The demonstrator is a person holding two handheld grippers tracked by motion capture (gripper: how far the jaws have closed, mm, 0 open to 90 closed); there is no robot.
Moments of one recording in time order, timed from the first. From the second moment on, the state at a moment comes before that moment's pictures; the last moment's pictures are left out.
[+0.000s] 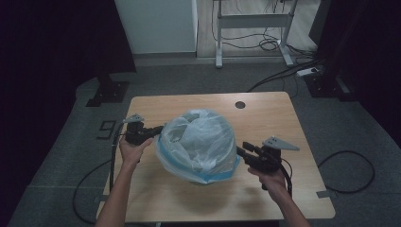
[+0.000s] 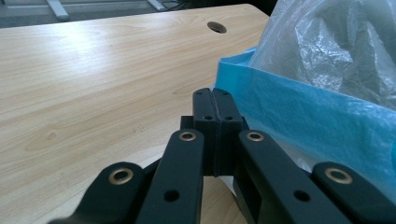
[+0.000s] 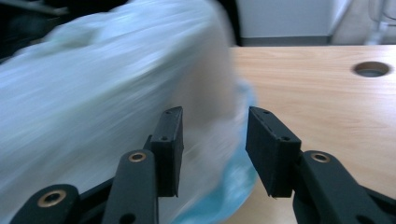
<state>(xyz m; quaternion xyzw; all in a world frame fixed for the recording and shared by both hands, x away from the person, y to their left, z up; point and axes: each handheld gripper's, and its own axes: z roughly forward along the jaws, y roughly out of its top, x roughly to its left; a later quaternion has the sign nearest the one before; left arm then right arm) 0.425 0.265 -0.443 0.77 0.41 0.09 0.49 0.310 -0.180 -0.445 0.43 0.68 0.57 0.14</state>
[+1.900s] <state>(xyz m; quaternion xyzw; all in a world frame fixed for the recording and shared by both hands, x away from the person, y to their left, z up) 0.390 0.301 -0.406 0.76 0.37 0.13 0.51 0.242 -0.113 -0.479 0.31 0.74 0.60 0.07</state>
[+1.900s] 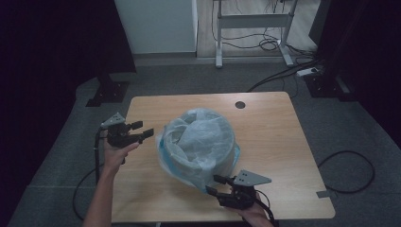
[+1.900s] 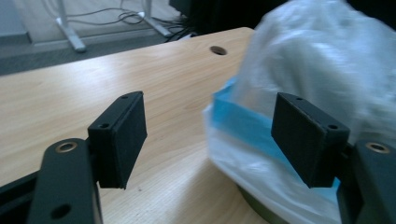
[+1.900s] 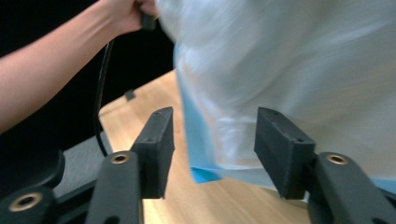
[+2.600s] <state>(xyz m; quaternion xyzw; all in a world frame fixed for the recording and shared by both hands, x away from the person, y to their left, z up) 0.391 0.186 -0.337 0.86 0.19 0.08 0.47 0.248 -0.237 -0.478 0.40 0.66 0.63 0.11</state>
